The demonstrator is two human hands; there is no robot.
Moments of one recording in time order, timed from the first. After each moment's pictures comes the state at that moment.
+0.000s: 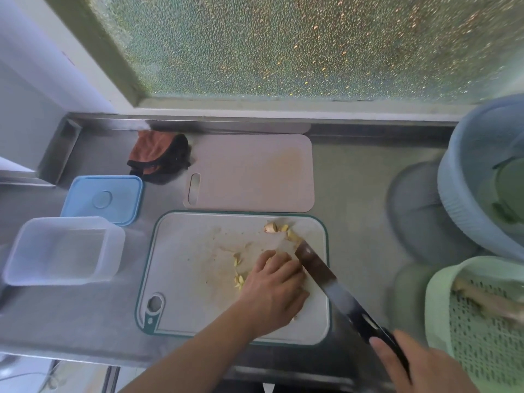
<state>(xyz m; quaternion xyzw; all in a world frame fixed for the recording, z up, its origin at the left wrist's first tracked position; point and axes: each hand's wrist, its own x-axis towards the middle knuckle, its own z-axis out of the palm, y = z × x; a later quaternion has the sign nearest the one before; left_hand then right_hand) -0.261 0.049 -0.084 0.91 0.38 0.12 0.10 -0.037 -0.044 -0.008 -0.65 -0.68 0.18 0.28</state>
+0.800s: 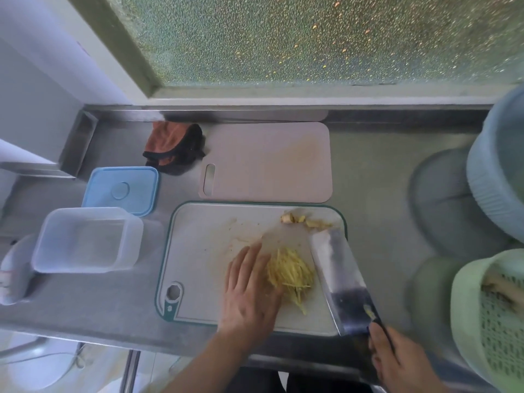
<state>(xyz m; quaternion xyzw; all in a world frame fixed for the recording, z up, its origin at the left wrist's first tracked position) -0.308 0.010 -0.088 0.75 0.59 0.24 0.19 -0.049 -0.074 -0.049 -0.78 -0.41 0.44 0.16</state>
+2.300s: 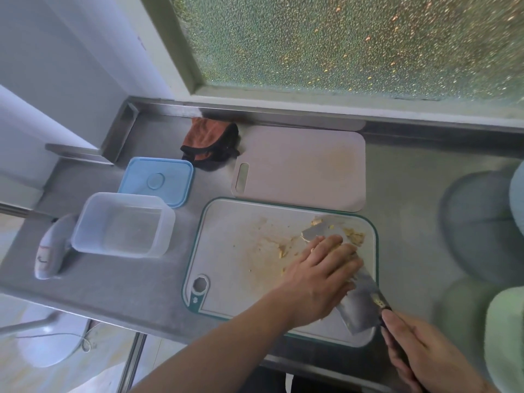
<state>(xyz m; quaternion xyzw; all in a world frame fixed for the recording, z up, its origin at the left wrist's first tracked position) -0.272 0.056 -0.077 0.90 0.37 0.19 0.16 -0.071 -0.014 -0.003 -0.65 -0.37 0.64 0.16</state>
